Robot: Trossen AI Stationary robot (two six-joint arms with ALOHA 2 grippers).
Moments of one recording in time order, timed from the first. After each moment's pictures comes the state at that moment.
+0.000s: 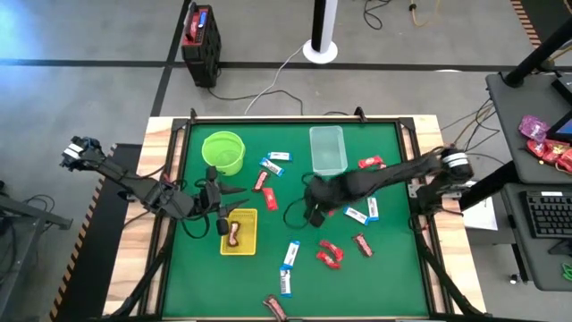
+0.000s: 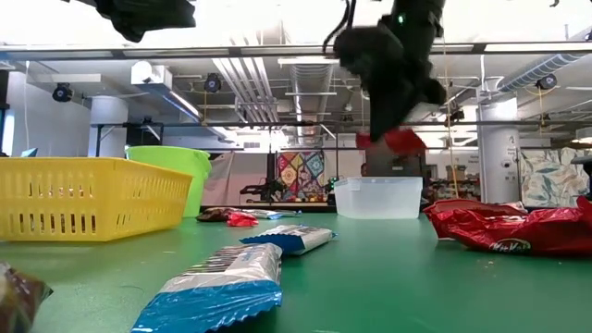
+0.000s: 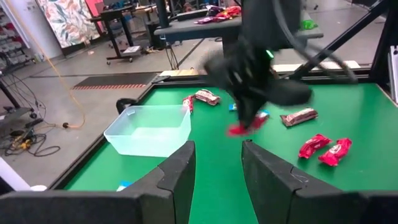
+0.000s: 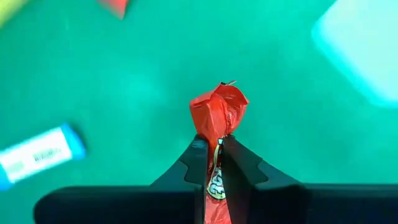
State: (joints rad) left arm -0.47 0.91 0.60 0.03 -0.75 -0.08; right arm 0.11 1.71 1.34 -0.89 0.21 0.82
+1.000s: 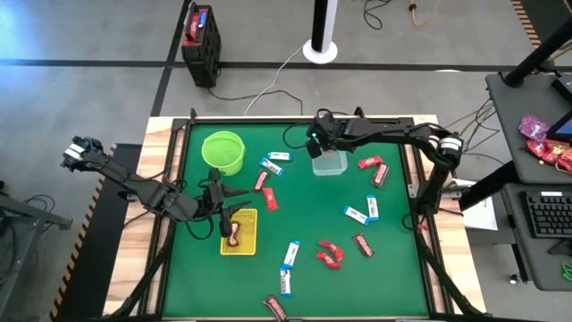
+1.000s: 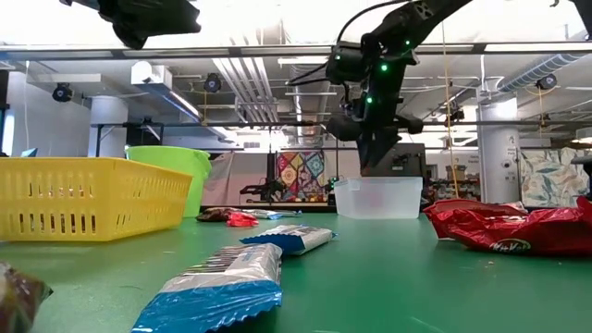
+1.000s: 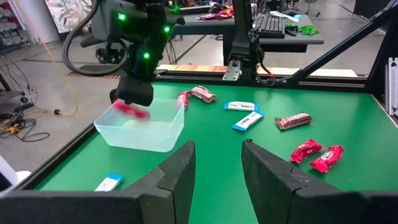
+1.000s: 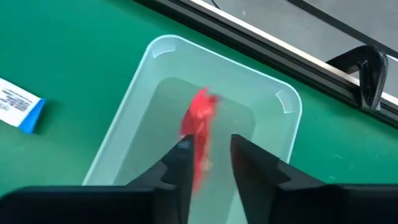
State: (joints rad) left arm -0.47 0.96 0.60 0.06 -0.75 -0.17; right arm -0.41 1.78 1.32 -0.72 0.47 0.62
